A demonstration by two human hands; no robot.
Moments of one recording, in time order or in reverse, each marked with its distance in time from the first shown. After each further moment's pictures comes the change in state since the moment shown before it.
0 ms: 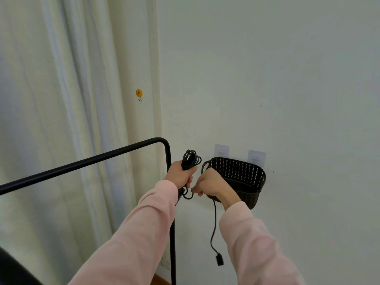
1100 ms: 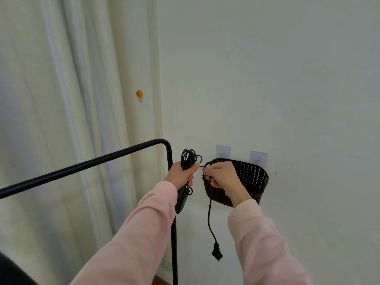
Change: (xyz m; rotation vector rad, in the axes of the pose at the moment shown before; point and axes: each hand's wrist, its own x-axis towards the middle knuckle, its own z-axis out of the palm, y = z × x) left_hand 0.007 -0.005 -0.001 -0.109 -0.019 0.021; right_hand 0.000 0.007 -0.015 0.680 0.230 0.043
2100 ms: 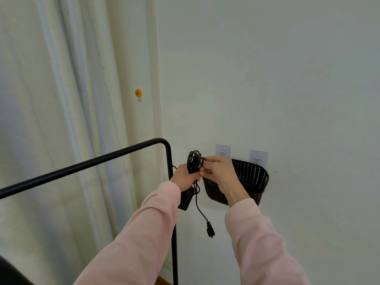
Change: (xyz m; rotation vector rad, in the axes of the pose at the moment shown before) left_hand -0.001 0.004 0.007 0.151 -0.096 0.006; right_hand 0.002 -0.009 0.011 0.309 -0.009 -0.030
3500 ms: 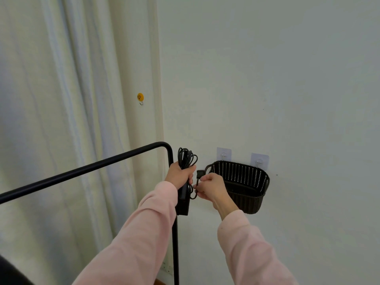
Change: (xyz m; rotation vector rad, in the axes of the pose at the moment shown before) left_hand 0.007 -0.001 -0.013 -0.255 0.166 -0.098; right_hand 0.000 0.040 0.010 -0.180 0.051 0.193
